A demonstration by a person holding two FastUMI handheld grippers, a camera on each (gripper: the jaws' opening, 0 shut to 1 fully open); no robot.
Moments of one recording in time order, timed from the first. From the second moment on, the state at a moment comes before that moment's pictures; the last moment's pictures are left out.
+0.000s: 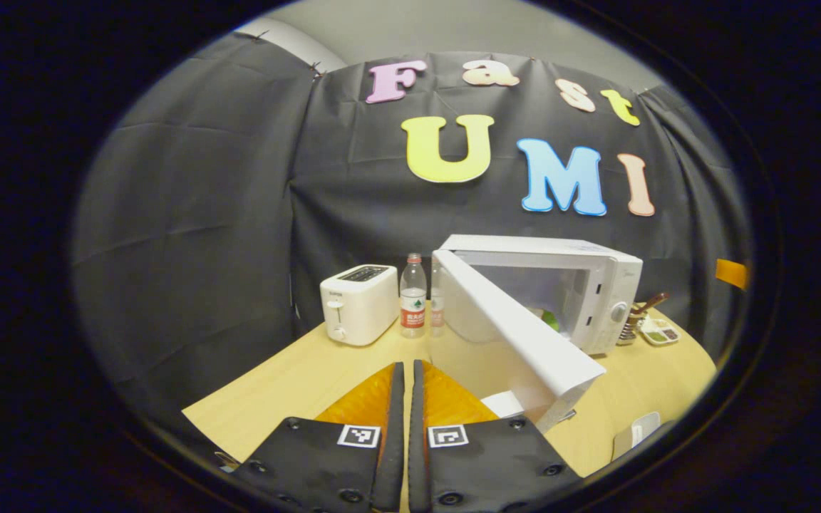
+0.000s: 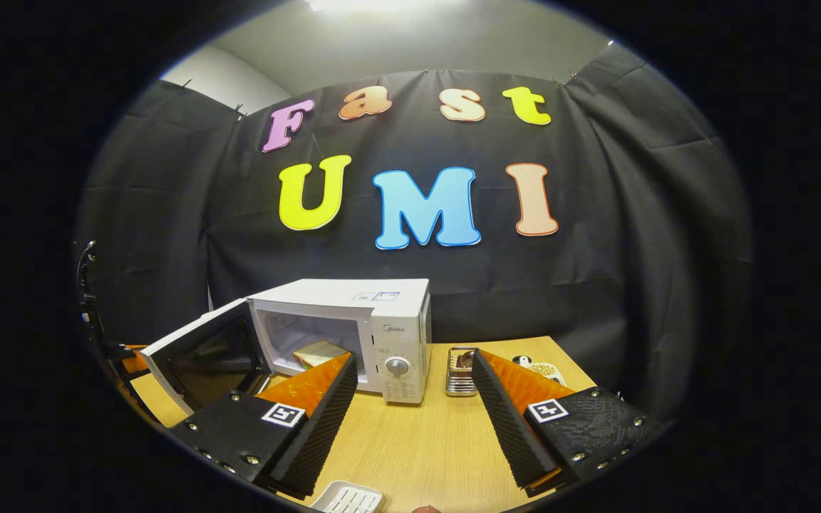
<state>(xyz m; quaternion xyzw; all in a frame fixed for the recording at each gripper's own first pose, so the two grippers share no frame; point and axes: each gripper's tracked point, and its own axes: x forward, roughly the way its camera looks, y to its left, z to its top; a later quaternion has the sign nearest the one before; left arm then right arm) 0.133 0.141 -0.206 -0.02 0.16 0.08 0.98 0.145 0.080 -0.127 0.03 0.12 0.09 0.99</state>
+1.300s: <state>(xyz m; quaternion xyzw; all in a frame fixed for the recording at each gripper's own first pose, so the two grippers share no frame) 0.298 -0.080 -0.209 0.00 0.15 -0.21 0.97 0.111 0.031 -0.117 0.04 0.13 -0.07 0.99</state>
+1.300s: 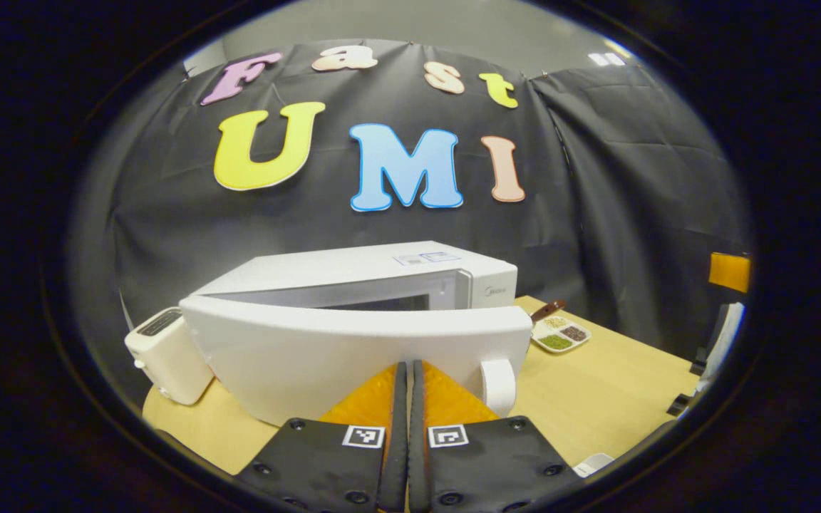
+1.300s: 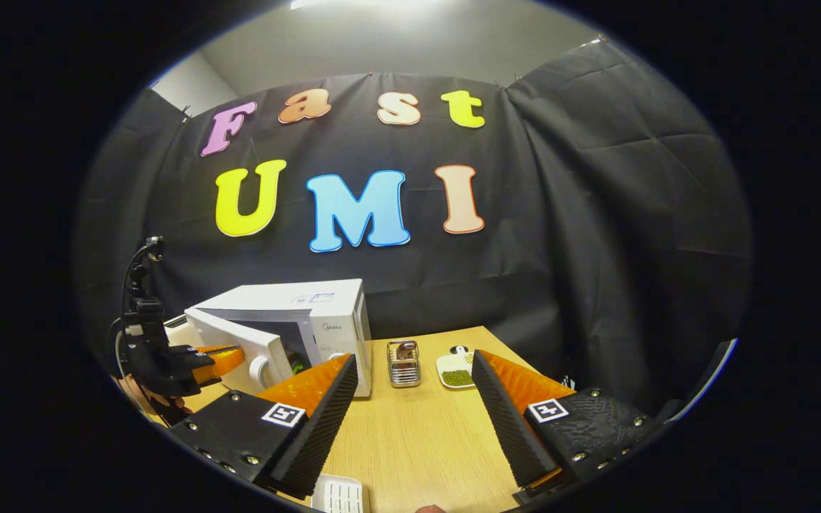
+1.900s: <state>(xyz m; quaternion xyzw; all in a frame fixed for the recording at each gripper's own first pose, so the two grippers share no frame) 0.373 -0.094 -0.219 -0.01 0.15 -0.20 0.97 0.095 0.016 -0.123 0.03 0.15 -0.14 0.98</state>
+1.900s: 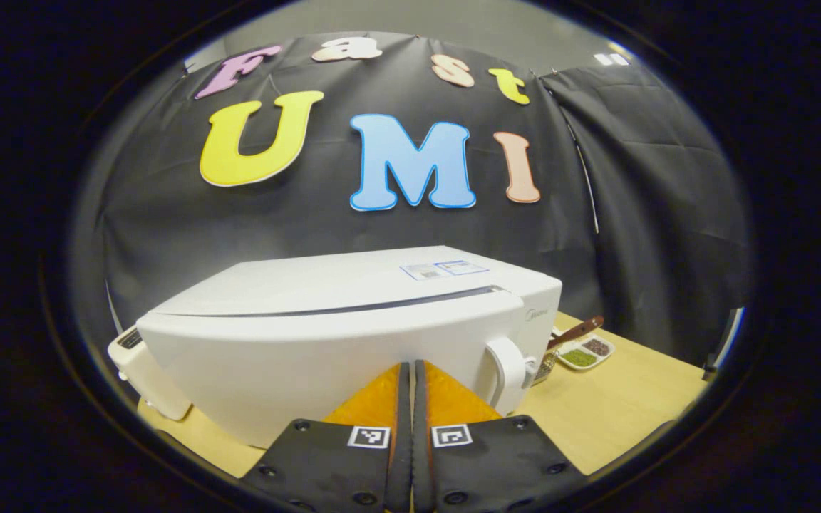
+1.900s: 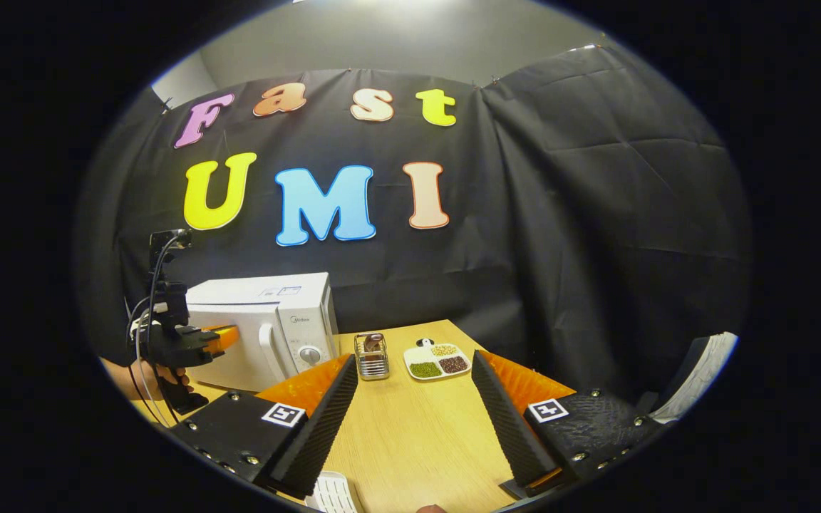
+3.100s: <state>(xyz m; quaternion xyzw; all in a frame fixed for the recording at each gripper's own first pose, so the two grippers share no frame) 0.246 -0.063 -0.078 -0.01 0.05 -0.10 0.99 0.085 0.041 -0.105 0.05 0.12 0.04 0.99</state>
